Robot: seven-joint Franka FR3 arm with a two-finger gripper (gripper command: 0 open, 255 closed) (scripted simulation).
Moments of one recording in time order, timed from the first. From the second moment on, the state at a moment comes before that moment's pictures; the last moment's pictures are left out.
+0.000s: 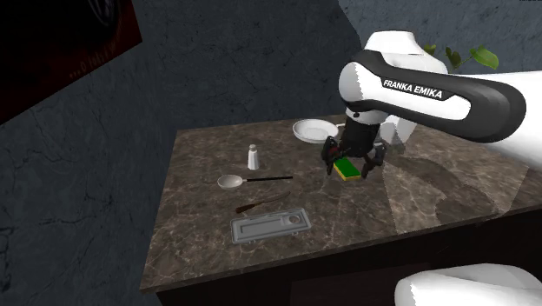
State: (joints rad) arm -0.02 -0.77 0.20 -2.44 0.24 1.67 0.28
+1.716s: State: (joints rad) arm -0.35 0.25 1.02 -1.96 -0.37 2.11 2.10
